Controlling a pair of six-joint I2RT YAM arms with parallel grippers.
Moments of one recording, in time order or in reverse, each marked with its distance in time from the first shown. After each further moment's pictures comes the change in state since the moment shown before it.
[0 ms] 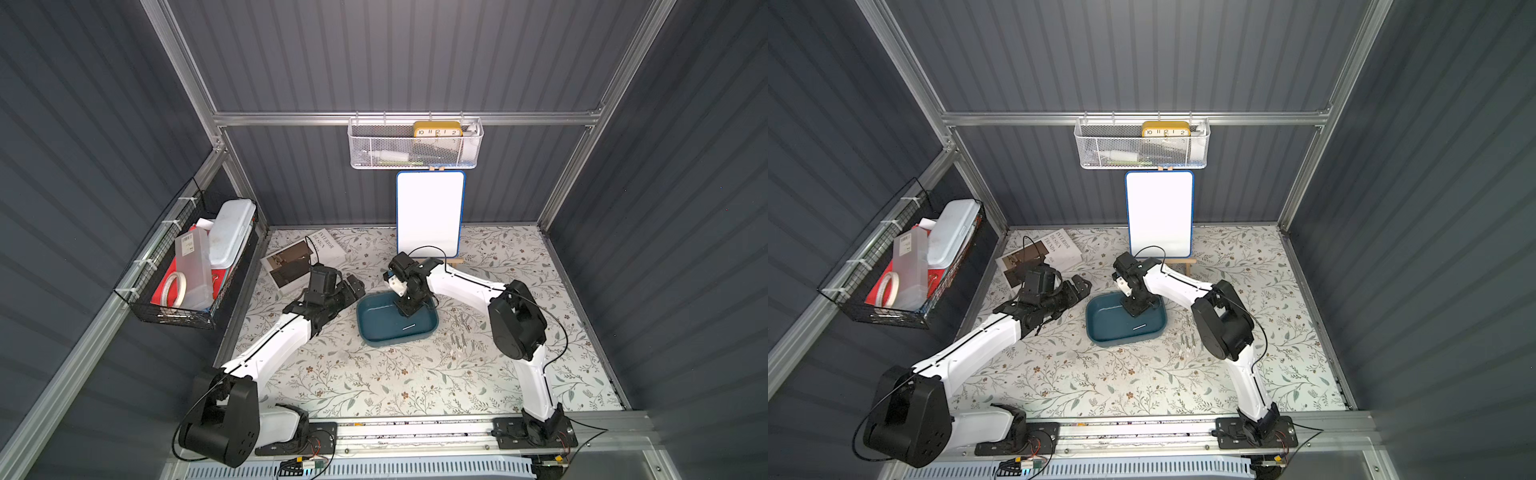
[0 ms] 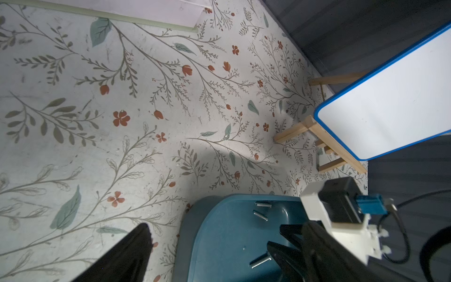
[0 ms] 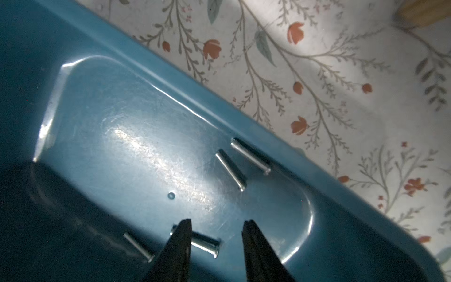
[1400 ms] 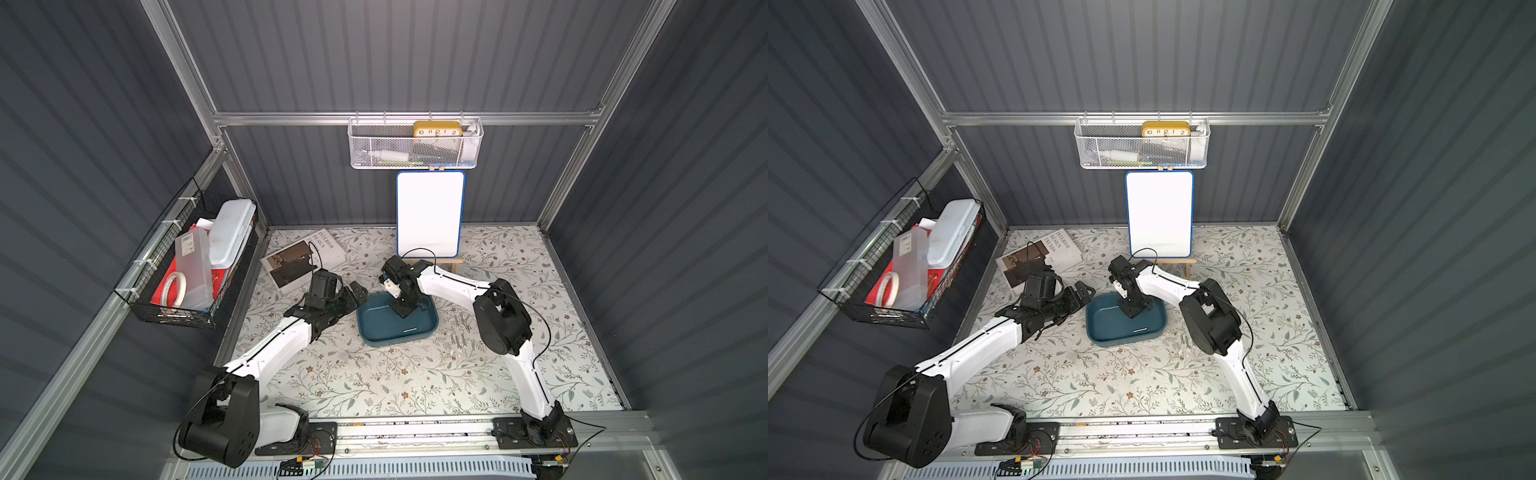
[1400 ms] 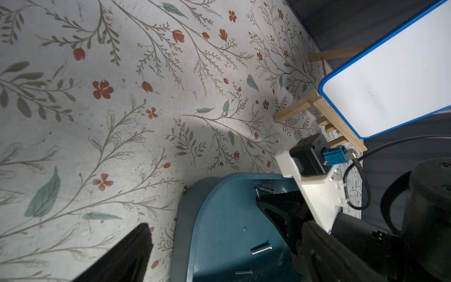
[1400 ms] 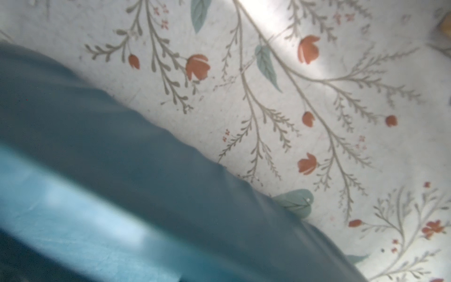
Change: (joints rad) left arm 0.000 -0.002 -0.054 0.023 0.094 0.008; right arm 0.024 0.104 0.082 -0.011 0.061 -0.002
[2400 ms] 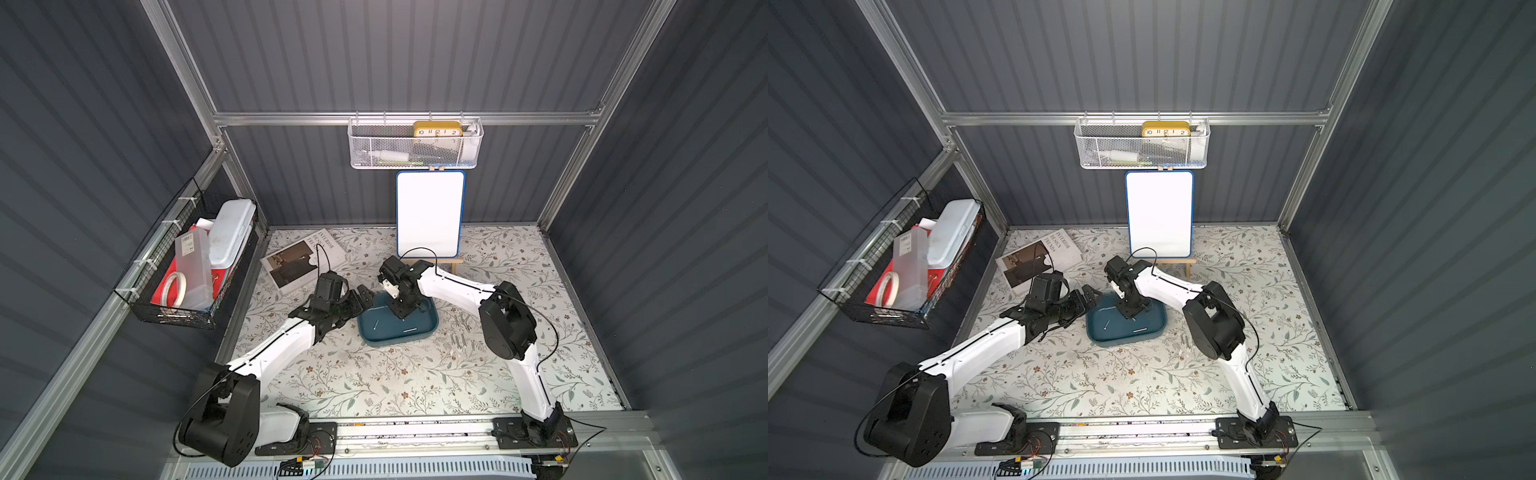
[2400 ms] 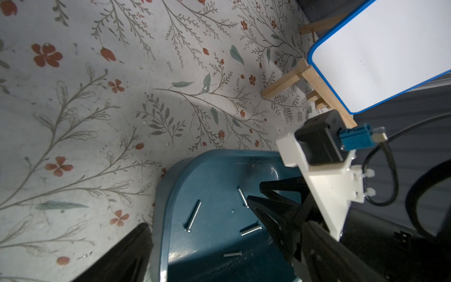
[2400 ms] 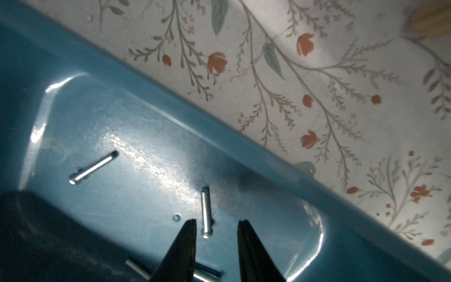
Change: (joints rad) left arm -0.049 0.010 -0.008 0.014 0.051 -0.015; right arm 0.026 -0.049 -0.018 -0.015 0.015 0.058
